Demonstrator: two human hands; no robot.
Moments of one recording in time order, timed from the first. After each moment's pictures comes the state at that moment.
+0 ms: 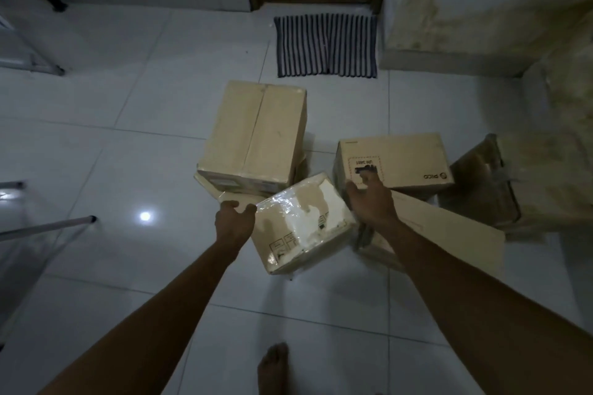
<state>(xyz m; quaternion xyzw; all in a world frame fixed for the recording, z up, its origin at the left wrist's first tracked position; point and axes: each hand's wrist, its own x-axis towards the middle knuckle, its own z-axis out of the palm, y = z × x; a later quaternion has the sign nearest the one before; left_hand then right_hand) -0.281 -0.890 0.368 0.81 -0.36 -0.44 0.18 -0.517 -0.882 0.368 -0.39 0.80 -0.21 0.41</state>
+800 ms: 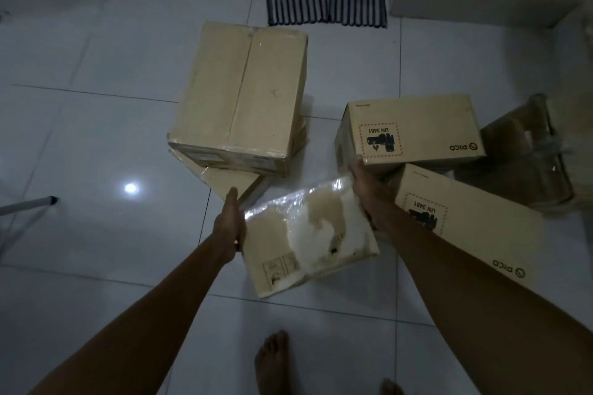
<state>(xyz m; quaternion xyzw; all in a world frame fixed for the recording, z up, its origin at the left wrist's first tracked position) -0.253 -0.904 0.247 0.74 -0.15 -0.64 0.15 -0.502 -0.906 0.249 -0.17 0.78 -0.26 0.54</state>
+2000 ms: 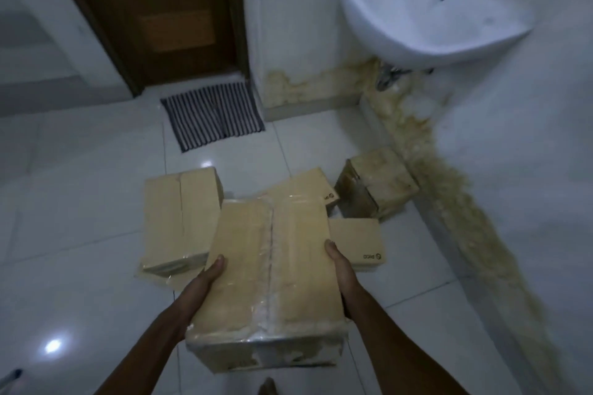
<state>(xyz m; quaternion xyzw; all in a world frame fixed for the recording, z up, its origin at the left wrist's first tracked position) -0.290 -0.884 0.560 0.56 -0.31 -0.77 0.02 -0.519 -0.752 0.533 0.12 0.62 -0.54 0.56</state>
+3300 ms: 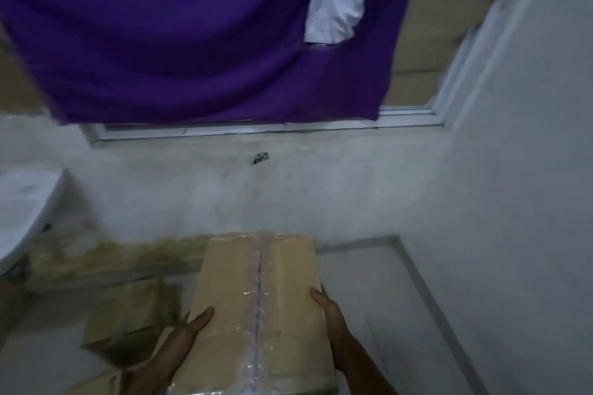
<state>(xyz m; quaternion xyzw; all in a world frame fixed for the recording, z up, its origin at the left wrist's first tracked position) -0.523 -0.704 0.770 0.15 -0.68 -0.63 -0.34 -0.430 -0.451 0.754 0.35 0.45 -0.83 0.02</state>
